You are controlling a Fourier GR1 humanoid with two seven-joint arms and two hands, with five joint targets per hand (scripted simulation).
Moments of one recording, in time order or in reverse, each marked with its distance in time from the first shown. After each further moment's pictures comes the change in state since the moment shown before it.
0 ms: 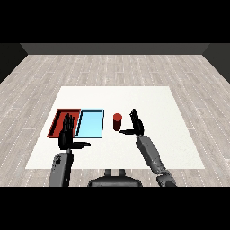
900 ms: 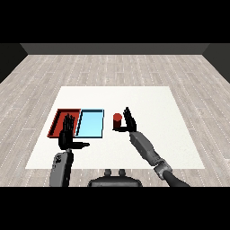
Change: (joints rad) left arm -0.011 0.004 0.010 0.035 0.023 -0.030 -0.032; right arm -0.202 0.000 0.202 0.278 -0.290 -0.062 -0.123
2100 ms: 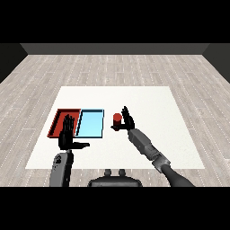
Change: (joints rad) left arm 0.010 -0.005 -0.004 -0.013 0.000 0.006 0.002; right arm -0.140 0.000 0.135 0.191 -0.202 -0.013 -0.033
